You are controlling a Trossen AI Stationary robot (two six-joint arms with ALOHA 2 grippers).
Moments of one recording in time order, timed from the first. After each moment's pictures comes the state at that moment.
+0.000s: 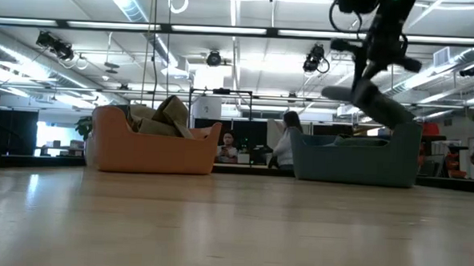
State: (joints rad) left arm -0.24 1.71 1.65 -0.60 -0.52 -0.43; right arm -0.48 1.19 1.13 -0.98 0.45 -1.98
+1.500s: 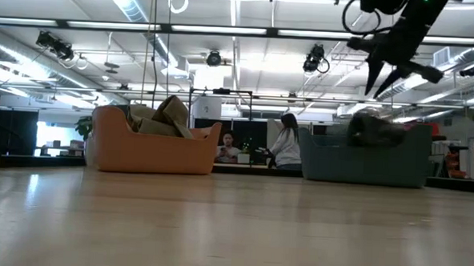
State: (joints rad) left arm -0.23 1.67 1.65 -0.59 -0.52 -0.43; right arm -0.43 1.01 0.91 -0.89 0.48 -1.52
